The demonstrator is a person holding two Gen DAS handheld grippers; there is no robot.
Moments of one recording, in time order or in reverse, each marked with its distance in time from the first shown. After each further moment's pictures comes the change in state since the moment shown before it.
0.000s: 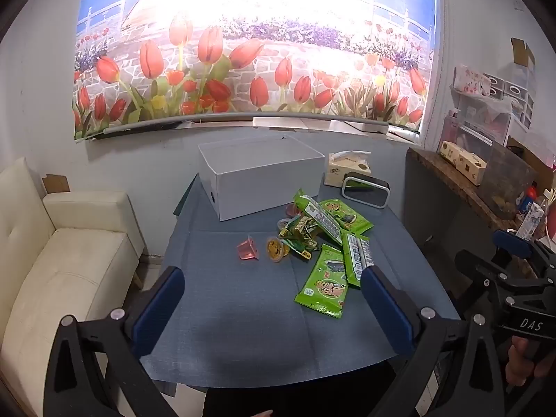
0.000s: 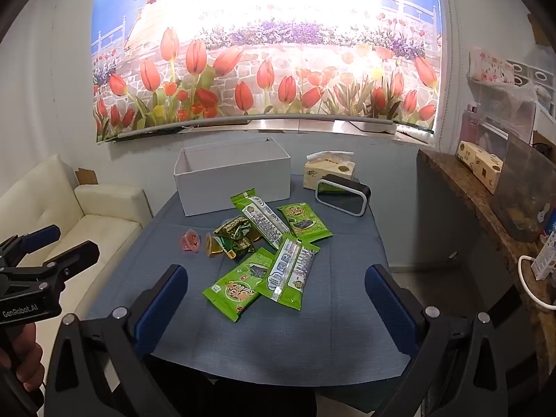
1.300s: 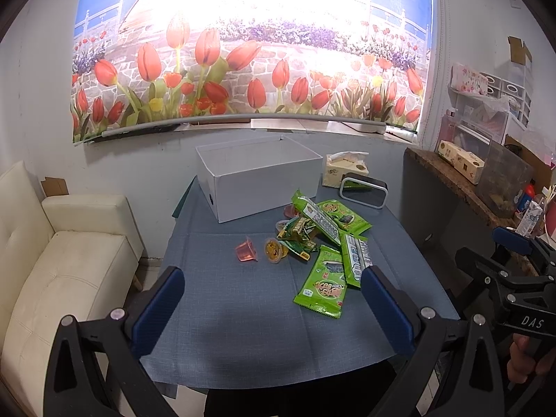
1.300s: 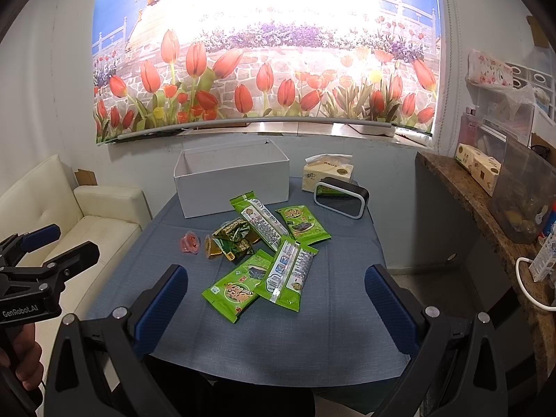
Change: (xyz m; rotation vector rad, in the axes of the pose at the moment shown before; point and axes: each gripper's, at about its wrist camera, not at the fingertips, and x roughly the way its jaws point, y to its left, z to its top) left arm -0.002 -0.001 0.002 0.010 -0.004 -0.002; right arm -0.003 -0.001 0.001 -0.007 -0.011 -0.004
